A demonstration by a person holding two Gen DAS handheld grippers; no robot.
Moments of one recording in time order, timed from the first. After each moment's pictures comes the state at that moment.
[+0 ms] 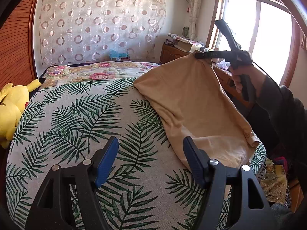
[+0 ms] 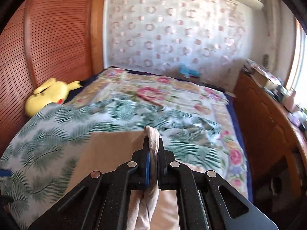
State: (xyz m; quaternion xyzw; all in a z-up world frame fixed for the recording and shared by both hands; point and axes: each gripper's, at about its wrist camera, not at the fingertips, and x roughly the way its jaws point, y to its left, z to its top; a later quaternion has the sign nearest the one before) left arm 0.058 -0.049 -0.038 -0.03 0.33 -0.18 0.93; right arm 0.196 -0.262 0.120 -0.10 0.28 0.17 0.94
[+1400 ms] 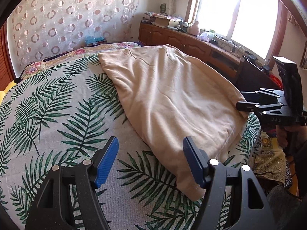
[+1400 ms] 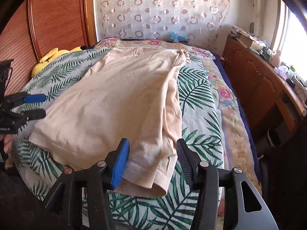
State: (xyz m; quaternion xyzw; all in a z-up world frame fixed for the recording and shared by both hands) left arm 0.050 -0.125 -0.074 0.03 0.39 -0.25 0.89; right arm -0.030 -0.363 0.066 -0.09 0.37 0.16 0.91
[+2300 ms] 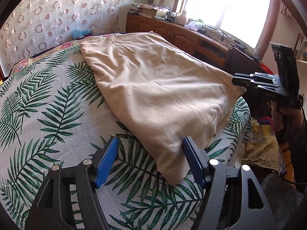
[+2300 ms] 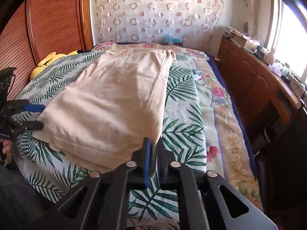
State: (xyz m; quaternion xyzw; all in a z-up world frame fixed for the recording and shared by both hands) left arm 0.034 -0.142 -0.086 0.04 0.42 -0.29 0.86; right arm -0.055 -0.390 0.080 -0.08 0.34 0.14 0.93
